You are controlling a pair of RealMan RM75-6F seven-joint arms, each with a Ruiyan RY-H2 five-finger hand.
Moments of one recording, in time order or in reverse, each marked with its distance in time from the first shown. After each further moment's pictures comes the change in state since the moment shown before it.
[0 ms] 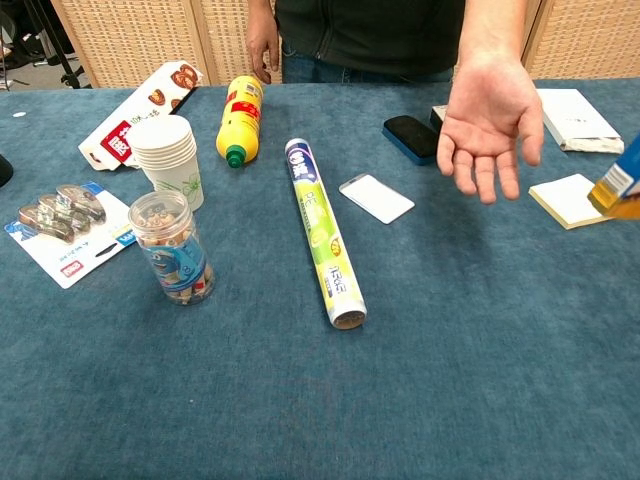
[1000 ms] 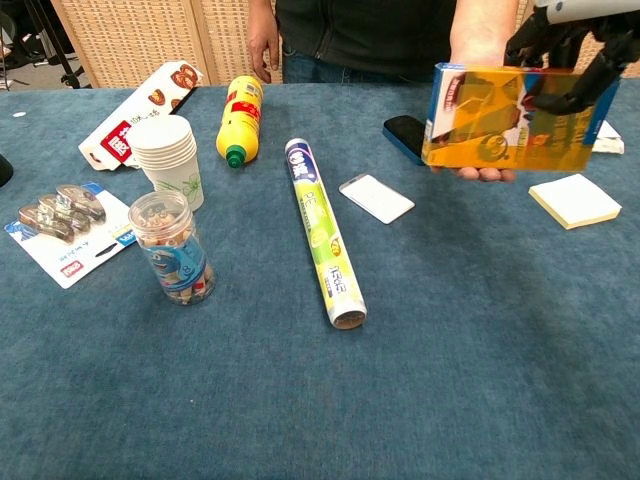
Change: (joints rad) left arm -0.018 0.014 -0.010 0.003 -0.053 -0.050 -0.012; right arm 0.542 0.123 0.222 -0.846 1.218 -0.347 -0.997
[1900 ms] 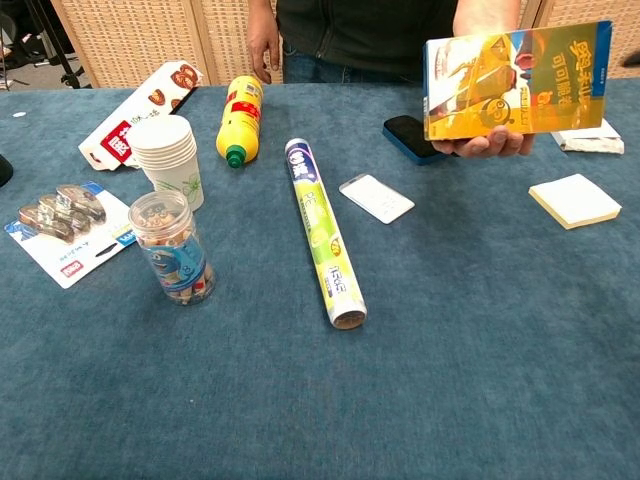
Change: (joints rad) left arm 0.003 -0.003 0.004 0.002 0.012 0.015 0.001; right arm -0.333 -0.040 -0.120 0.200 -0.767 0.368 0.423
